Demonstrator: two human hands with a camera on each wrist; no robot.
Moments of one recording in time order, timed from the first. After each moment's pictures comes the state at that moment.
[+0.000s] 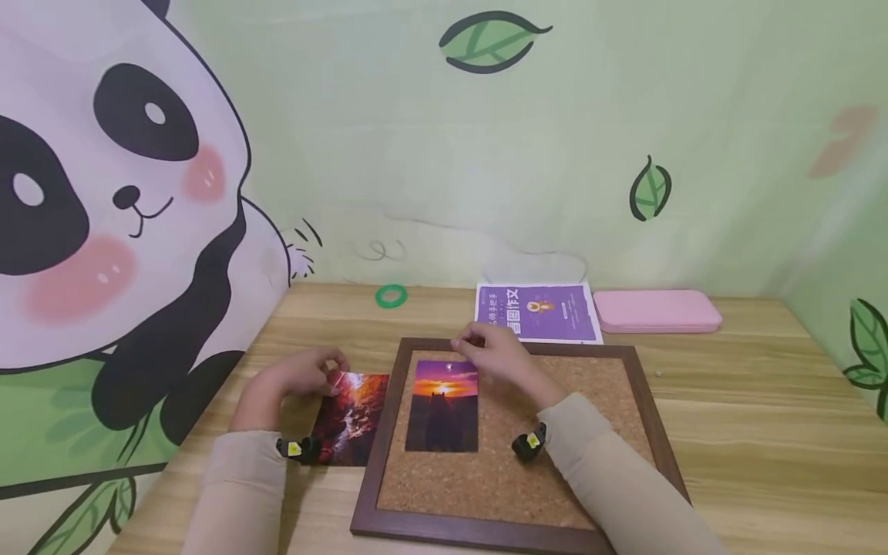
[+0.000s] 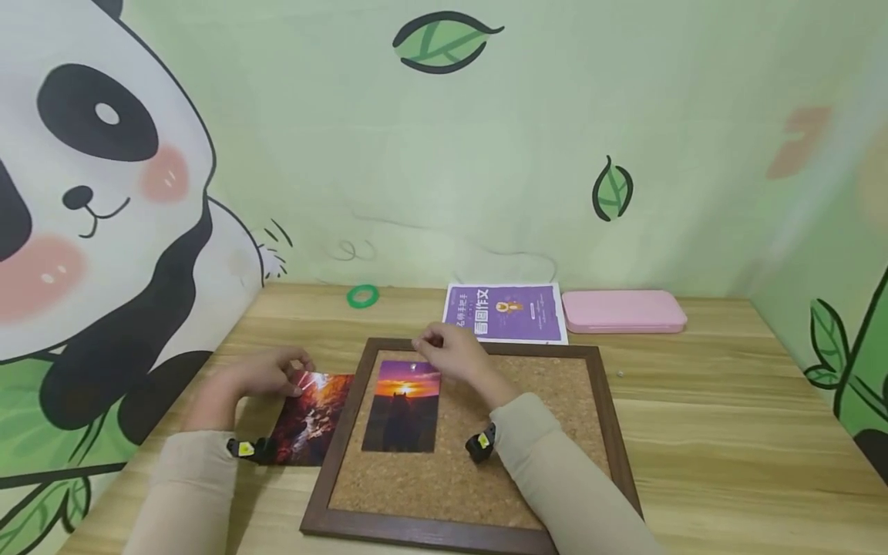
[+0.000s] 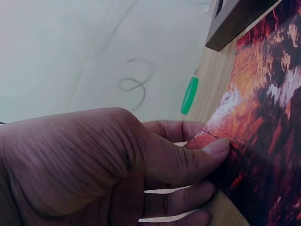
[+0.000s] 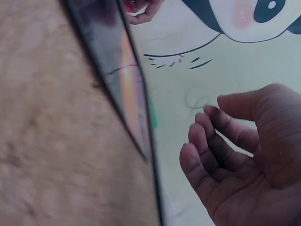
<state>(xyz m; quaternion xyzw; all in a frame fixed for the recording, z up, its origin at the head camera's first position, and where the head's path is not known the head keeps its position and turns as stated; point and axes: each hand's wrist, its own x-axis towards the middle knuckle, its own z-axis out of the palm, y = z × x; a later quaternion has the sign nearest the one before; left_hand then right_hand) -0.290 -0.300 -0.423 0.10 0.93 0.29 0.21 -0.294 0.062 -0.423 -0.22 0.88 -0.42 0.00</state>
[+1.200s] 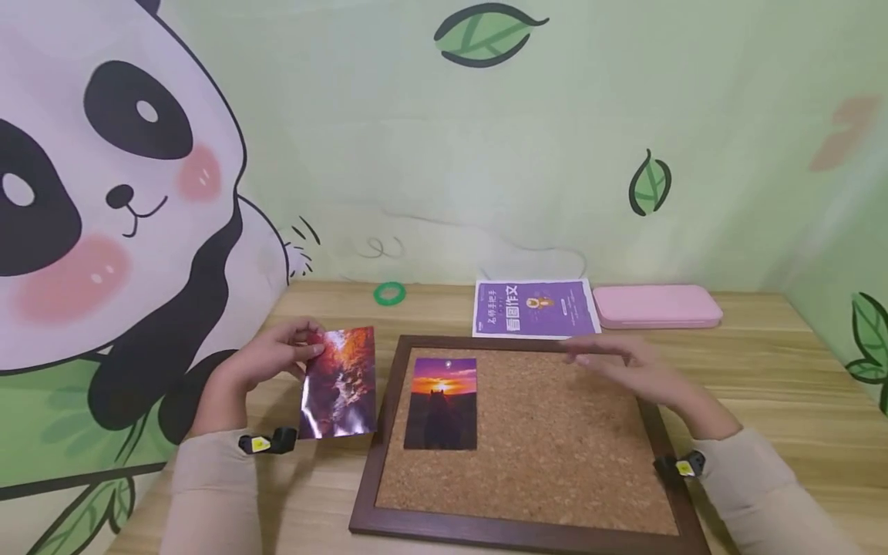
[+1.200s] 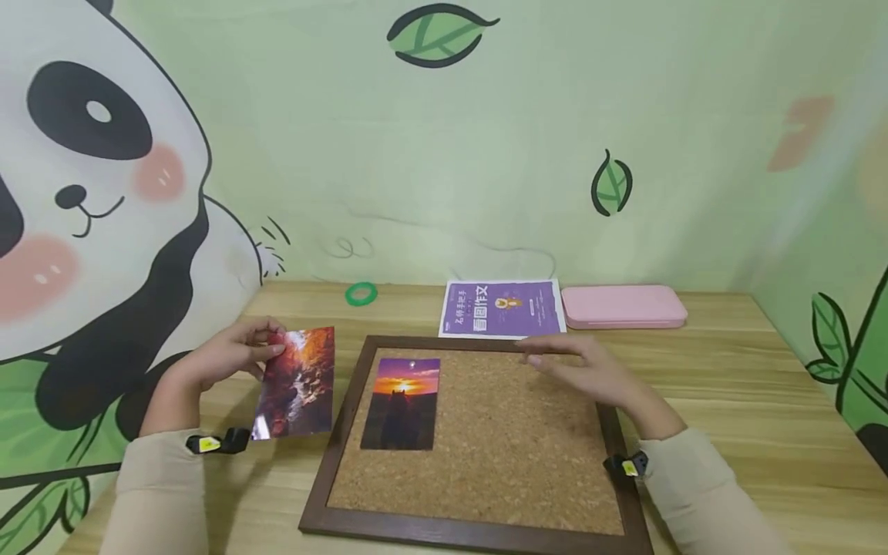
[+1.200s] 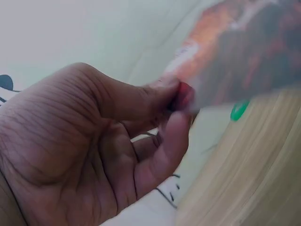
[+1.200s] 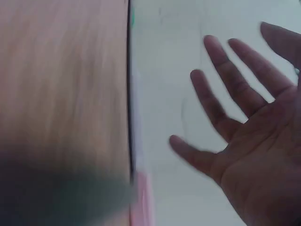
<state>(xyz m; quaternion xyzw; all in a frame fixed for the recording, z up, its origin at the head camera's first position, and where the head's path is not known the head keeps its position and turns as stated) -0.281 -0.319 -0.388 0.12 0.85 0.48 0.16 -0.244 0.241 -0.406 -0.30 0.84 -0.45 0.03</state>
